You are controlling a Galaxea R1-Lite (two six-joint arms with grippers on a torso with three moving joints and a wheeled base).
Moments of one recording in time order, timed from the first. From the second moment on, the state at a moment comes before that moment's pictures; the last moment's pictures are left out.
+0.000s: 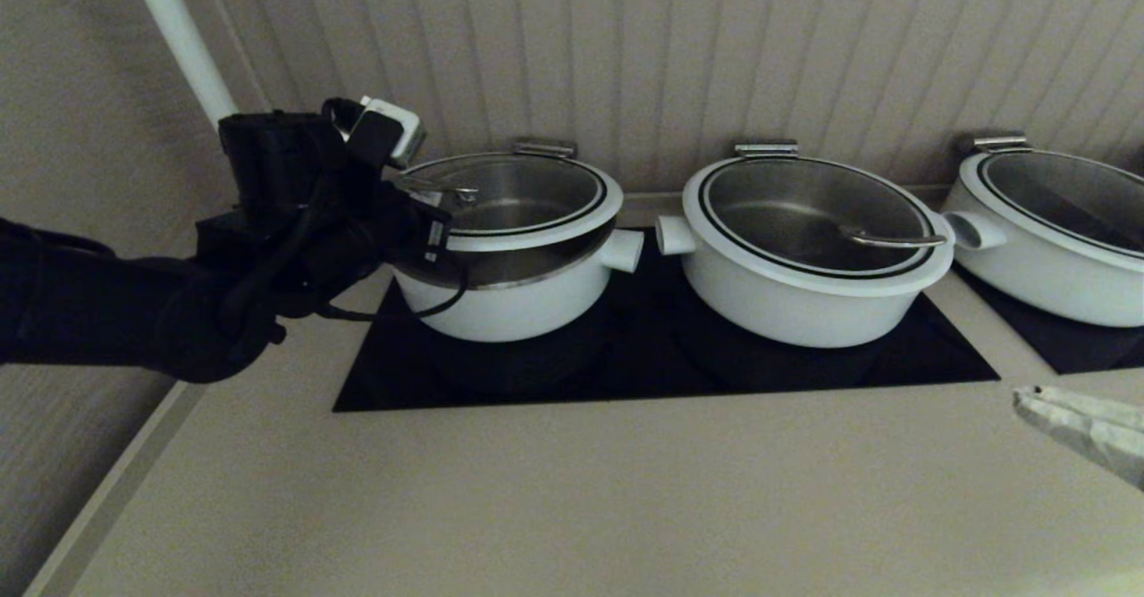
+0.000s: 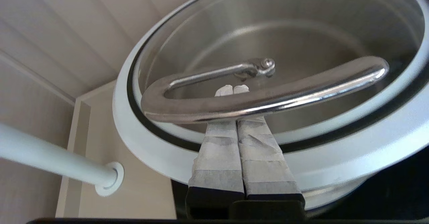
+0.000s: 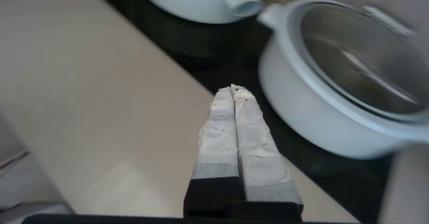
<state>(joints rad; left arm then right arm) -0.34 1.81 -1.08 -0.65 0.17 0.29 0.11 0.91 -0.40 -0.38 0.56 -0.42</state>
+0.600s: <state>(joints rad) -0.34 1.82 -1.10 -0.65 0.17 0.29 0.30 1.12 -0.43 -0.62 0.56 -0.40</state>
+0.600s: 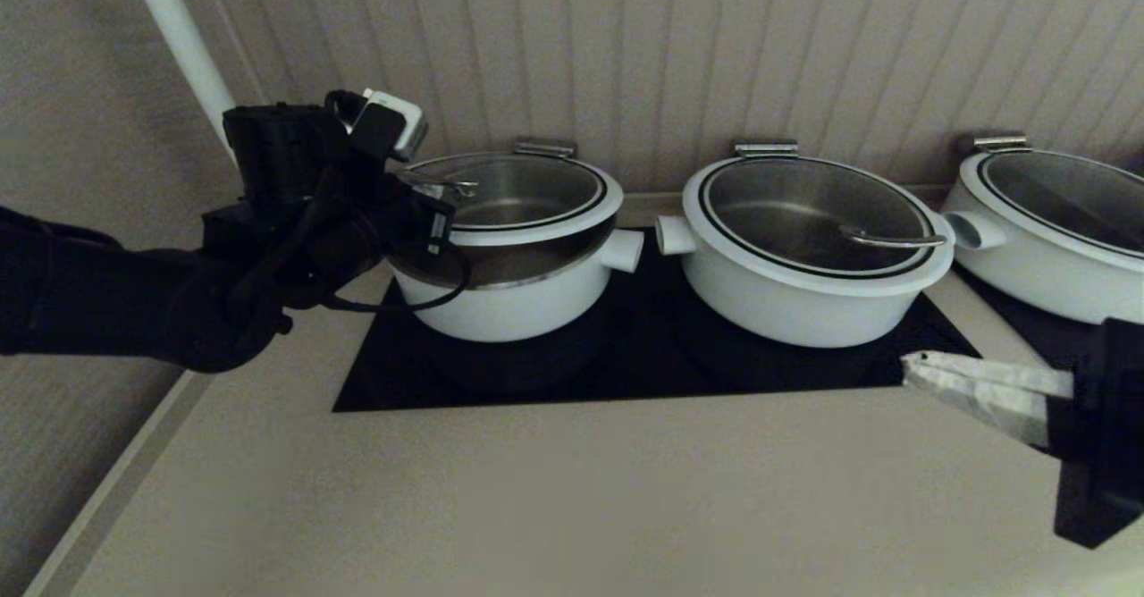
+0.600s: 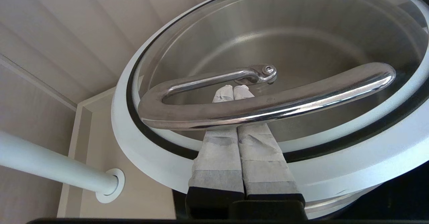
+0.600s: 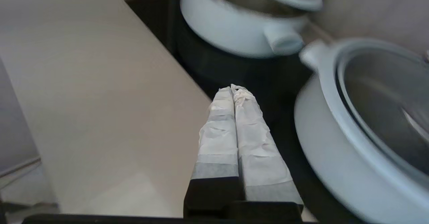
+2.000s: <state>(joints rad) -0.35 1.87 -1.19 -0.62 0.17 0.29 0.59 1.83 -0.65 -1.24 0.55 -0.31</state>
